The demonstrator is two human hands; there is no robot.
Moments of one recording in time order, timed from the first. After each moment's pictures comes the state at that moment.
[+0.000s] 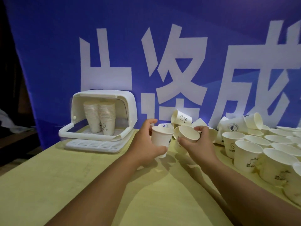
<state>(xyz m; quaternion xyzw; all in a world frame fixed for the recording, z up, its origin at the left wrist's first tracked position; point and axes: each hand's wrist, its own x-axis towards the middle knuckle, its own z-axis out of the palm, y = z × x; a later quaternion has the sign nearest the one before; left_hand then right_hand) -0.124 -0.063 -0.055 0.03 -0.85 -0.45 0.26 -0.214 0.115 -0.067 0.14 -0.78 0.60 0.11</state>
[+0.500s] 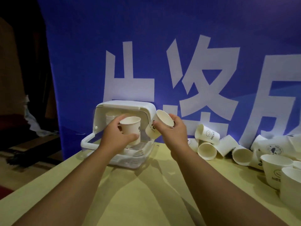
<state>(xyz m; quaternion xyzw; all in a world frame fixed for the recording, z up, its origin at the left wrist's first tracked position) -0.104 -0.215 -0.018 0.18 -0.79 -0.42 0.40 -0.214 -0.054 -0.011 0.24 -0.64 0.72 0.04</state>
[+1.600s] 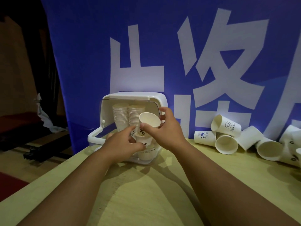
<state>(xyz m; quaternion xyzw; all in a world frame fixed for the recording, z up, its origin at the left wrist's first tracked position) -0.100 -0.248 -0.051 0.21 -0.92 -0.26 0.21 -0.214 -0.104 -0.032 0.36 -0.76 0.54 0.07</state>
